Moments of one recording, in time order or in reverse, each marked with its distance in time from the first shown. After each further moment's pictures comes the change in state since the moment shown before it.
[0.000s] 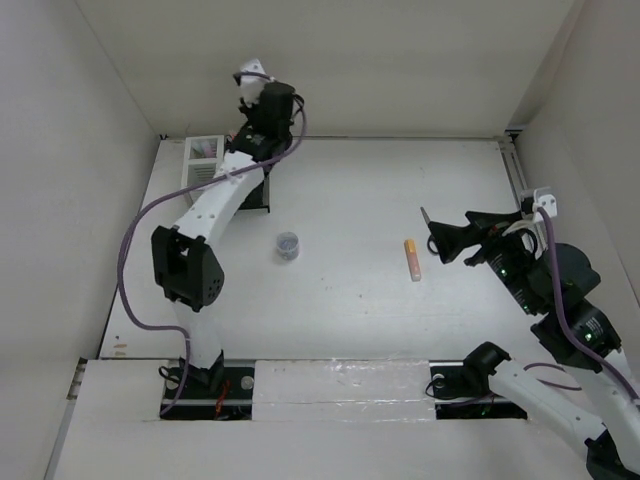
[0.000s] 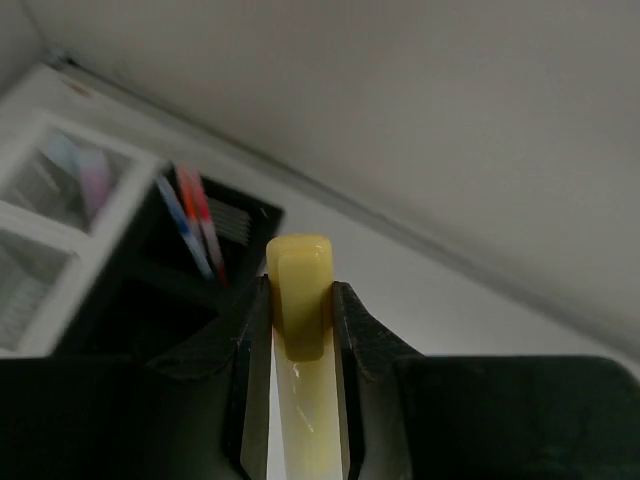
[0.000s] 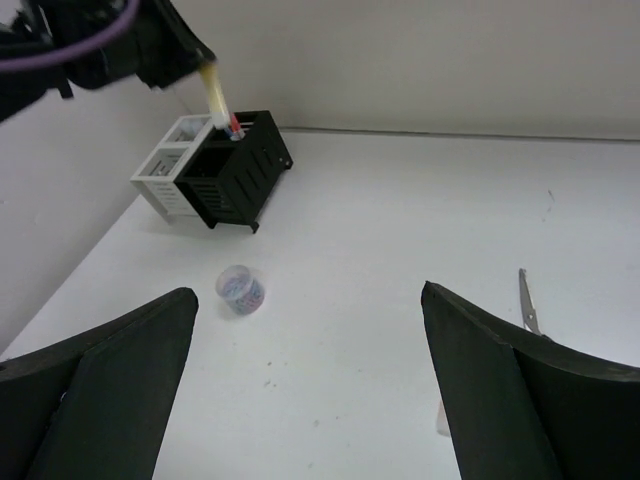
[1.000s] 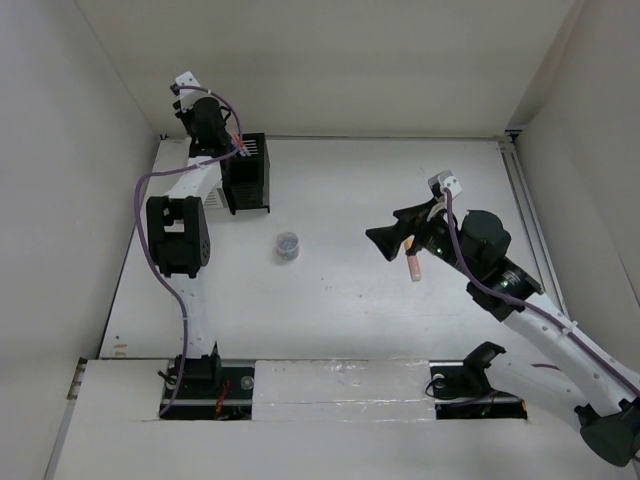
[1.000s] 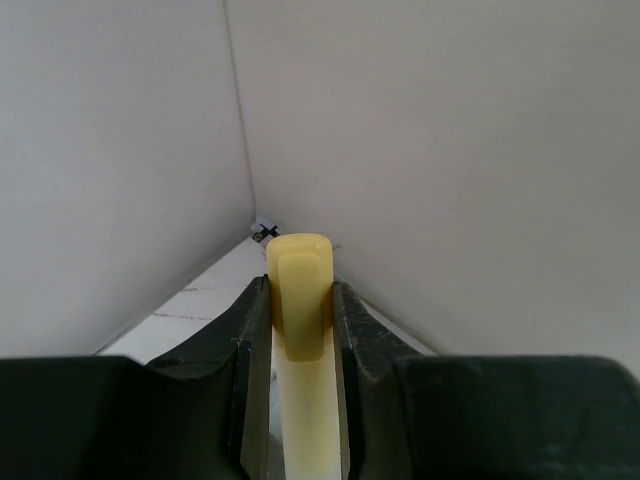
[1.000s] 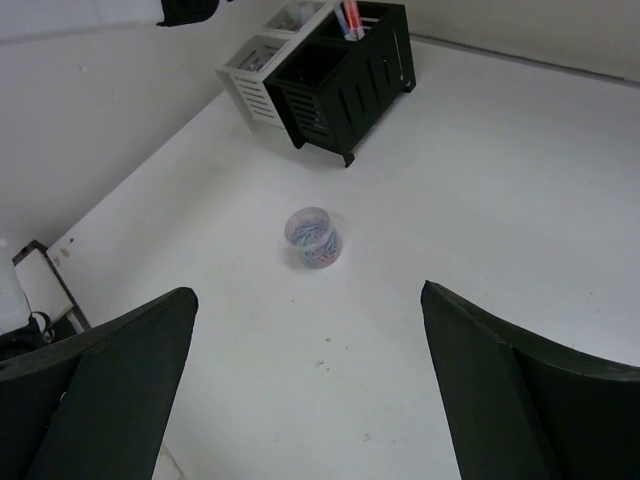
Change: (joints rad) left arm 0.441 0.236 -0.137 0.813 -0.039 0.411; right arm 0.003 0.299 -0.210 0.420 -0.372 -0.009
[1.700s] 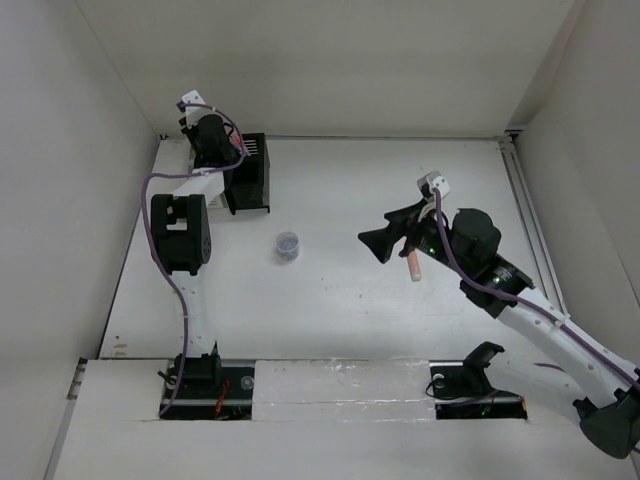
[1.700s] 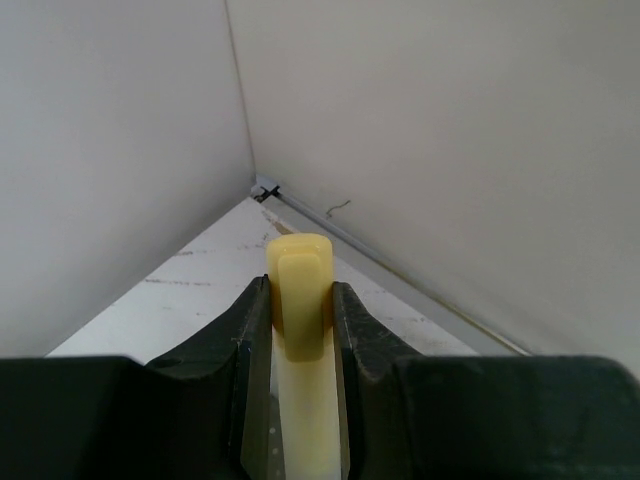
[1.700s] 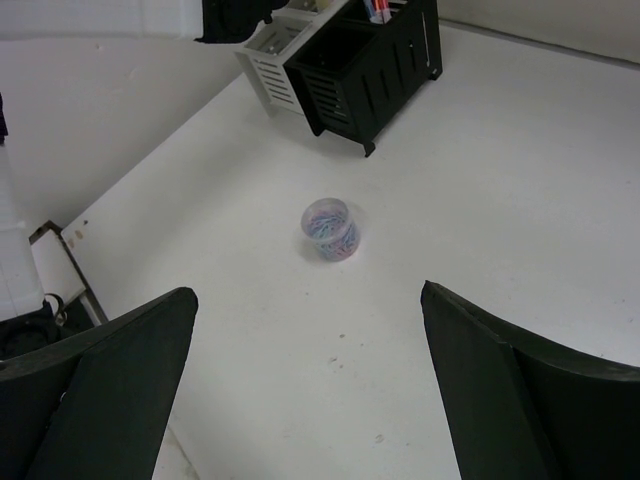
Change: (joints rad) left arm 0.002 0.053 -0.116 0.130 0.024 0.005; right arm 0.029 0.052 0.001 0.029 -0.027 0.000
